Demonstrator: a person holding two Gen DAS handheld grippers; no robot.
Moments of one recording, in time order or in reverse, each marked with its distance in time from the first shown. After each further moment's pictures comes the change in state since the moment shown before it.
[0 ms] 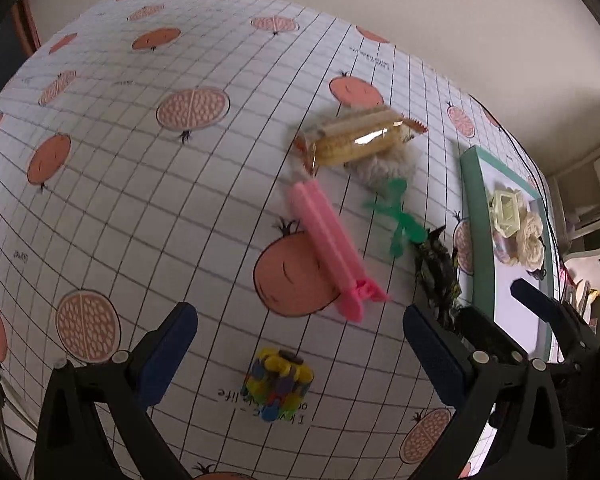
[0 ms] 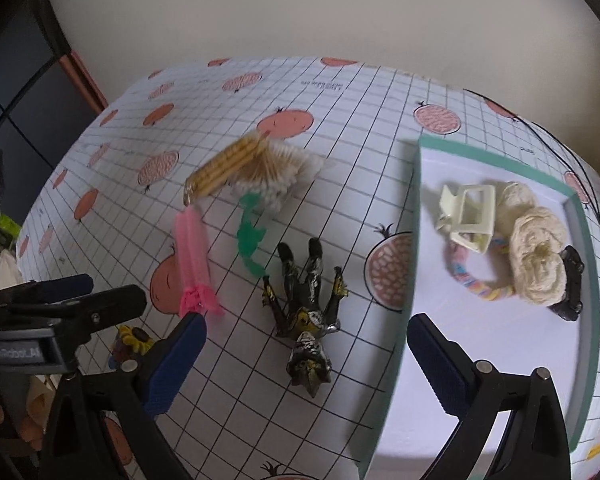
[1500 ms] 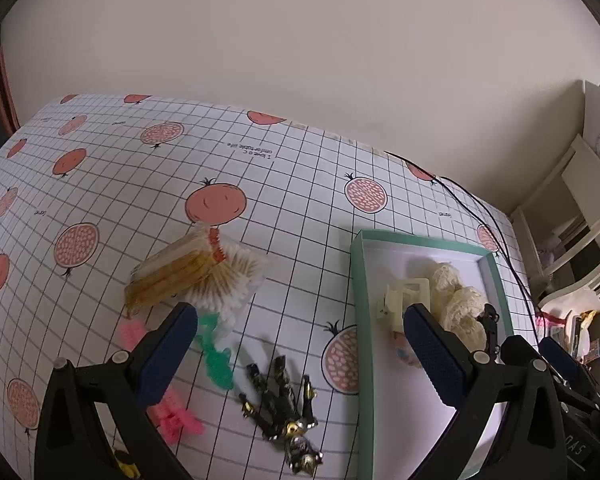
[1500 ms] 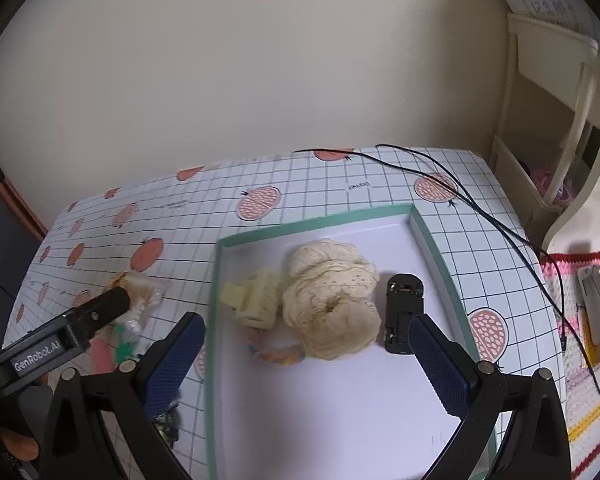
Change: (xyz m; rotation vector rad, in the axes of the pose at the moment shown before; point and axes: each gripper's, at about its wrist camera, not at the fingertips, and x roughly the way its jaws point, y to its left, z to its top) left arm -0.002 -0.143 0.045 0.122 -0.299 -0.027; right arm -0.077 -0.142 -0.001 0.333 -0.279 -0.147
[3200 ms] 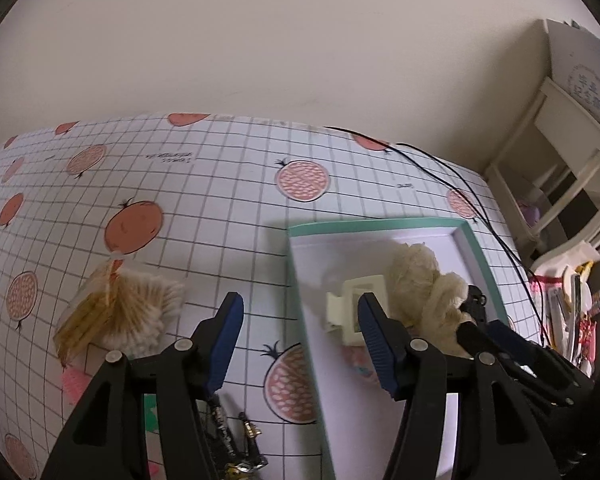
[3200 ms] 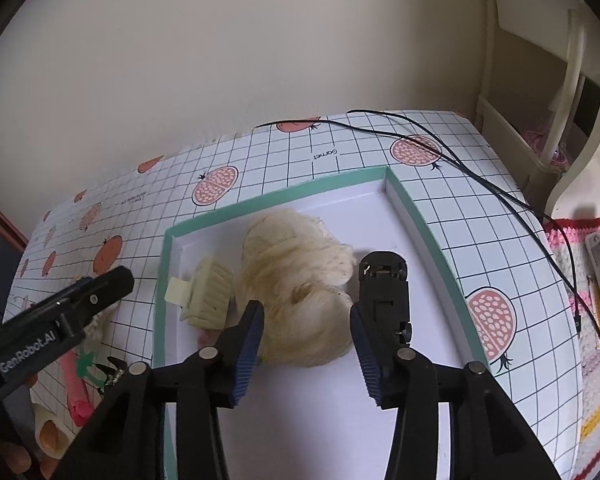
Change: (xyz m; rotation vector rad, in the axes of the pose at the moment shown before) left arm 0.047 -0.056 0.010 0.185 0.050 -0.079; right arm 0.049 -0.036 -0.004 0.093 0.064 -0.048
